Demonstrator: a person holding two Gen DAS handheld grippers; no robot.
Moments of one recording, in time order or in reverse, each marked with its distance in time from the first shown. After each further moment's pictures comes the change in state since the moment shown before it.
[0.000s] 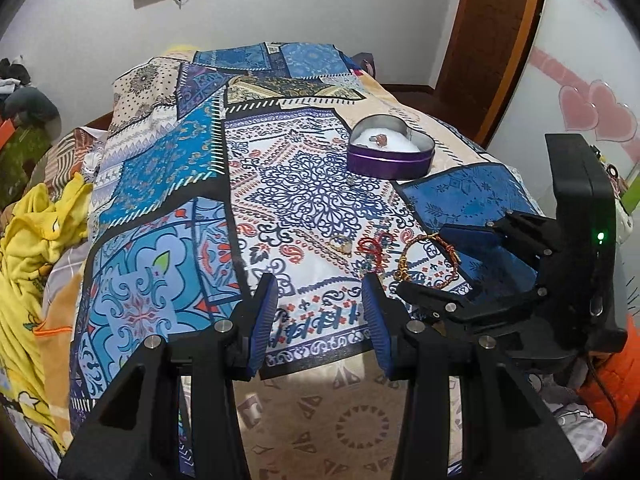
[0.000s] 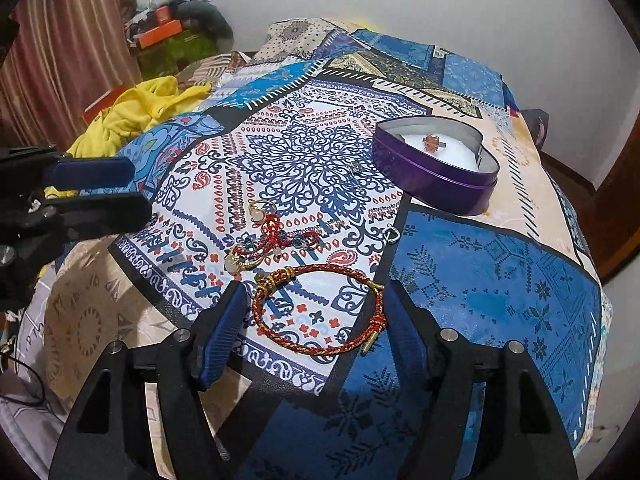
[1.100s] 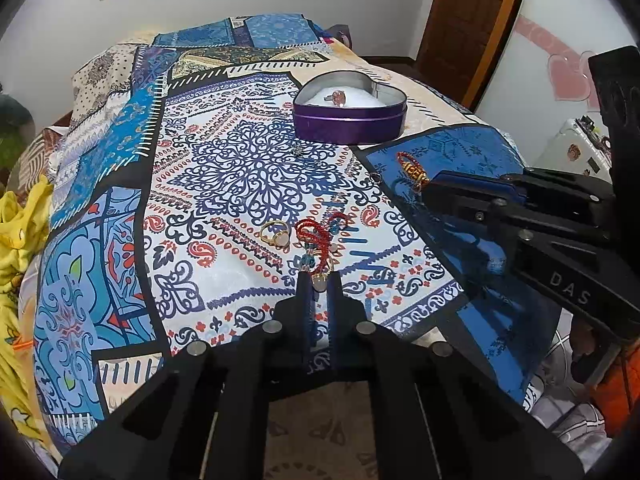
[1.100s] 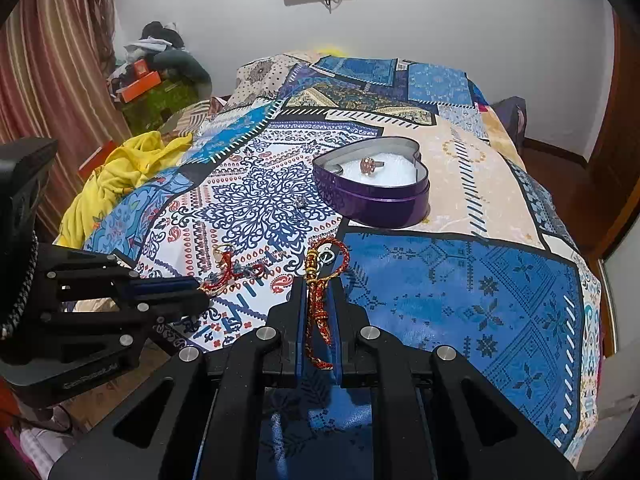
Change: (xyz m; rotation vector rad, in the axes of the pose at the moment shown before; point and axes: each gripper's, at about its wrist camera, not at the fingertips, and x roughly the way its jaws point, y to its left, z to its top) left arm 0.049 -0.035 -0.001 0.052 0.088 -0.055; right arm -0.024 -0.034 0.003 0.139 -0.111 0.020
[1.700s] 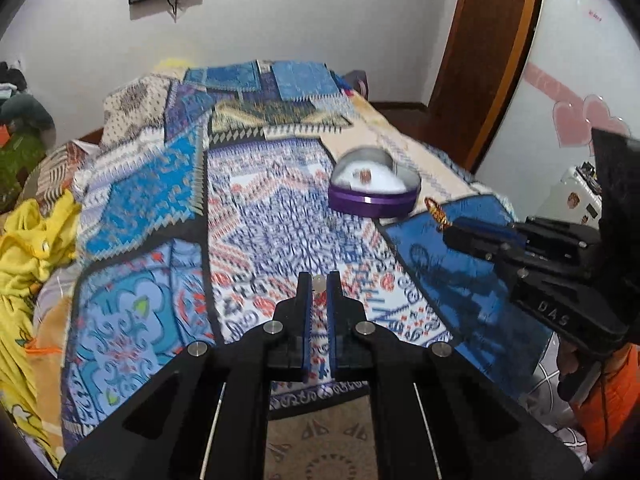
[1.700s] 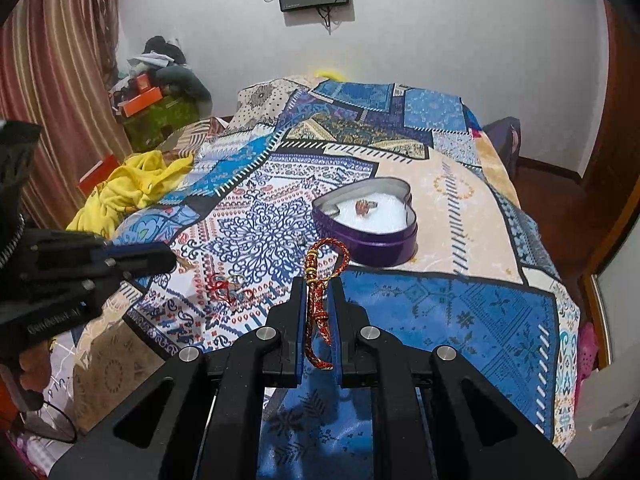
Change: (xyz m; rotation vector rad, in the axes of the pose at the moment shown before) left arm -0.056 0.022 0.025 -0.054 -0.166 0.032; right arm -0.019 0.002 0.018 -0.015 -0.076 -0.018
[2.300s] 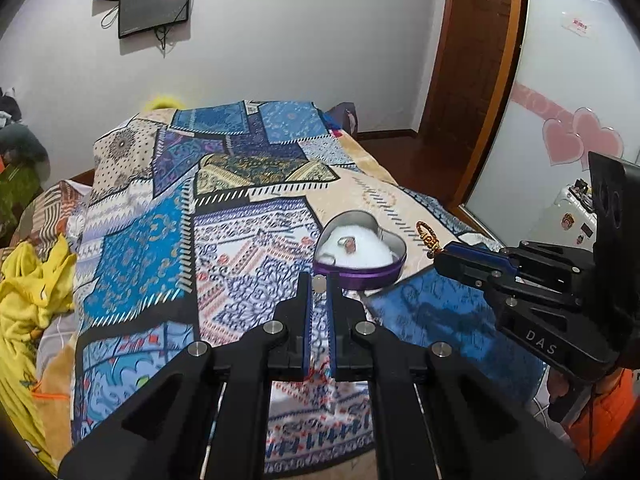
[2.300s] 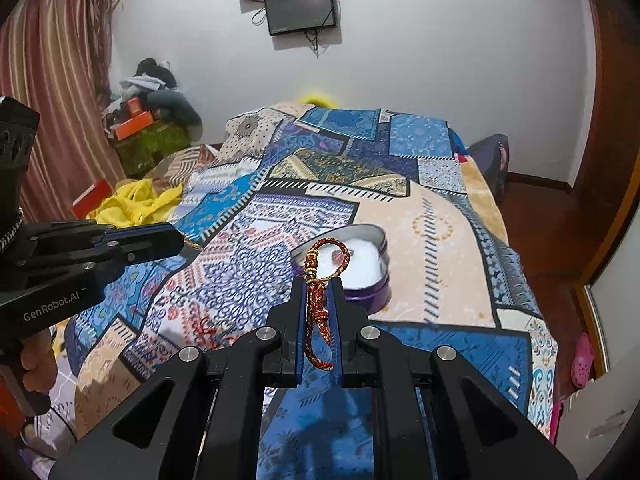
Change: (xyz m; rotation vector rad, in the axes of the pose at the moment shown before) left arm 0.005 -0.014 0.047 0.040 -0.101 -0.022; right arm -0.006 -0.019 0.028 0.029 -0.076 -0.033
